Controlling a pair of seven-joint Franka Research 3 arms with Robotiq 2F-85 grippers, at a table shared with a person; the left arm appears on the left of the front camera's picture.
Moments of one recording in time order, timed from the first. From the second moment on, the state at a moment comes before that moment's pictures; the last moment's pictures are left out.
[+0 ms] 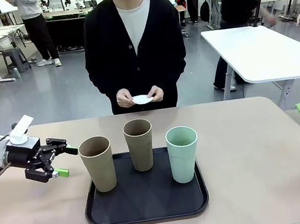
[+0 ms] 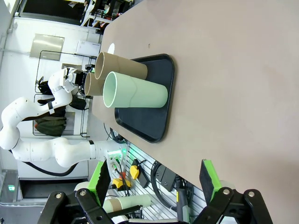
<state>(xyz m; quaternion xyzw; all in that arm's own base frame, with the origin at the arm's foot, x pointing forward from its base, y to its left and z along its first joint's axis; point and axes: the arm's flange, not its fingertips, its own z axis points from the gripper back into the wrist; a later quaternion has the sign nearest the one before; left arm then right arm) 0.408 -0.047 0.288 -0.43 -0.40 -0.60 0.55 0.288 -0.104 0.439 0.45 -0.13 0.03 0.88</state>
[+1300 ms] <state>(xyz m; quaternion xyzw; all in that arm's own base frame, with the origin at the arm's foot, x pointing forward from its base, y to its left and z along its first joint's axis) 0.418 -0.105 0.260 -0.46 -0.37 -0.60 0.54 0.288 -0.104 0.439 0.45 -0.13 0.03 0.88</state>
